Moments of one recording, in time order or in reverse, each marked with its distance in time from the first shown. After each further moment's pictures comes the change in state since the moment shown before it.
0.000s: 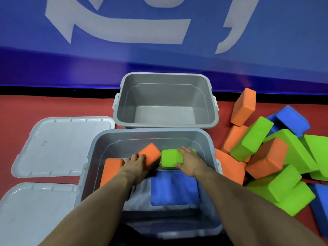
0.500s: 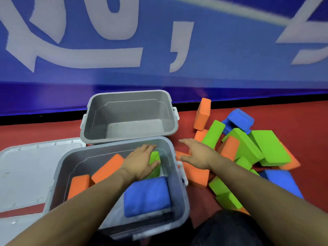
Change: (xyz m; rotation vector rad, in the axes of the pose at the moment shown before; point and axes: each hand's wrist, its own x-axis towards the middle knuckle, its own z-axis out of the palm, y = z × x) left_hand -0.053 0.153 -0.052 -0.027 0.315 0.469; right_hand -0.136 0.076 -0.140 0.004 0.168 -0.011
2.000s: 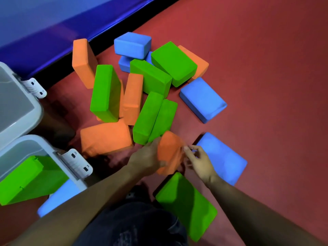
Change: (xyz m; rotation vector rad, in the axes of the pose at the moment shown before) left_hand 0.056 0.282 0.245 0.073 -0.623 0.345; right_hand -0.227 0.264 0.200 1.424 0.635 0.932
